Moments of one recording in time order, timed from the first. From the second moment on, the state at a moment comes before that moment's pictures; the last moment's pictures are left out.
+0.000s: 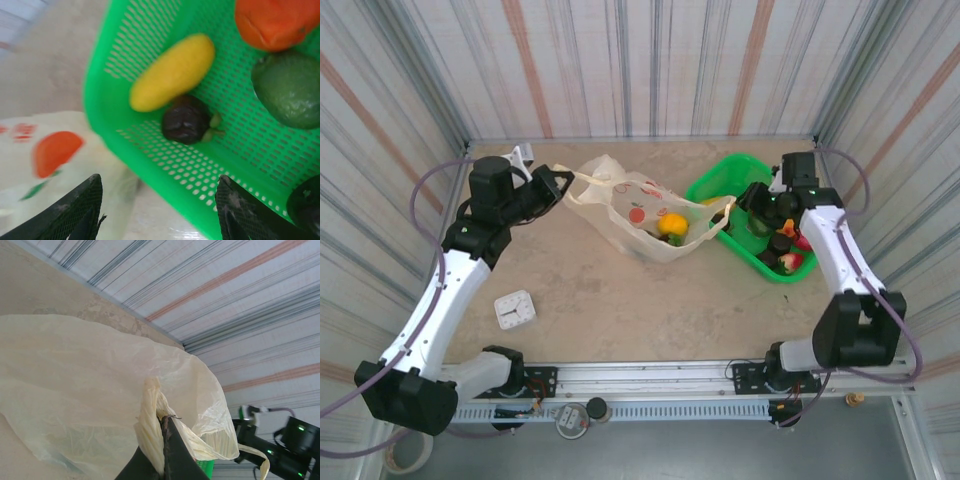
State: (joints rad) left arm -0.27 1.10 1.13 -0.35 0.36 -0.88; right arm 0.03 1.42 1.19 -0.74 -0.29 0.54
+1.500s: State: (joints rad) left arm -0.29 1.10 1.15 -0.37 0.35 -0.85; right arm 0.16 1.75 1.32 -0.74 -0.02 0.45
